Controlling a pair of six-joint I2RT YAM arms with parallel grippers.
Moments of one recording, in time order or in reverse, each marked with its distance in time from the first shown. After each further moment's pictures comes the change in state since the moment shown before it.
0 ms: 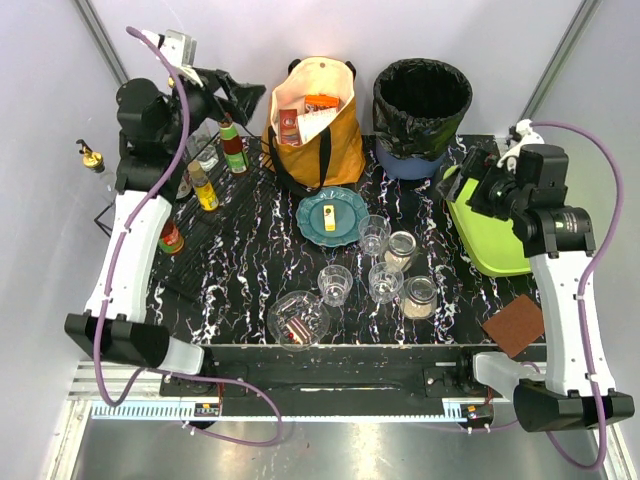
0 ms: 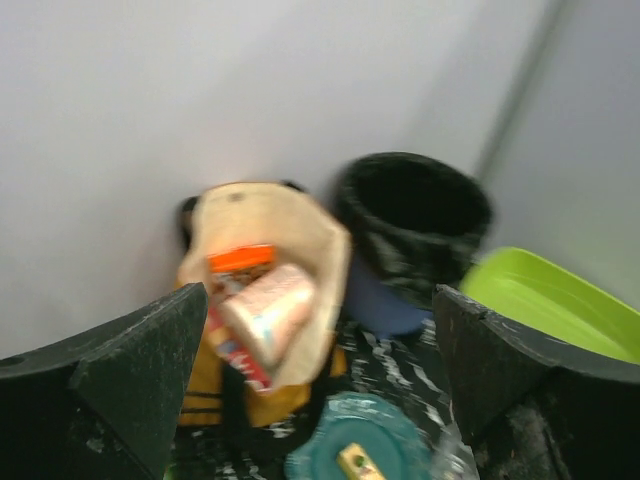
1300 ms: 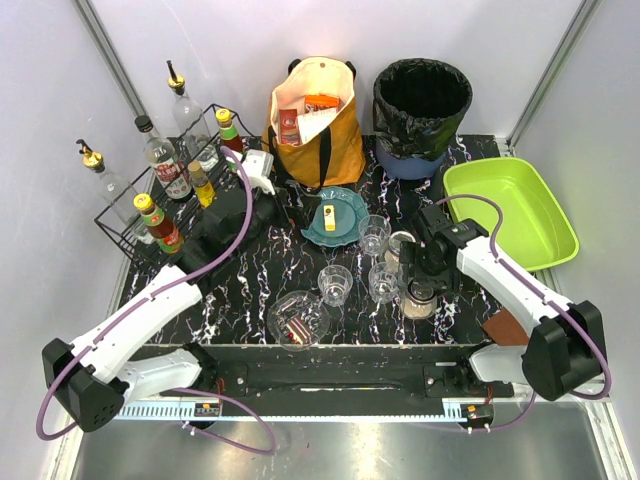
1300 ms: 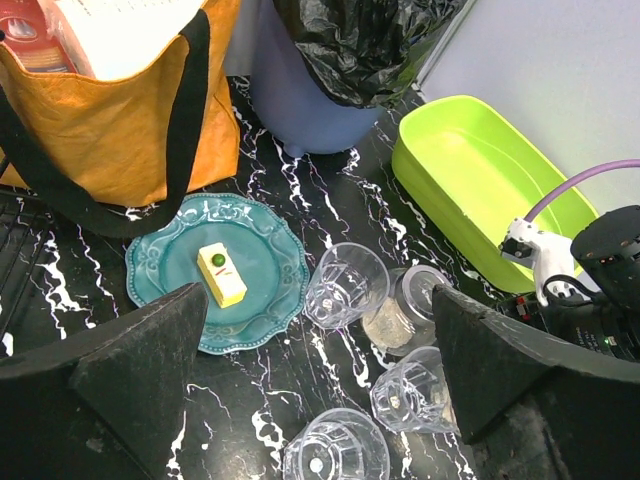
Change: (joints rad) left arm -0.552 -0.388 -0.718 0.052 -0.494 -0.184; right arm 0.401 0.198 -0.507 -0.156 0.211 0.131
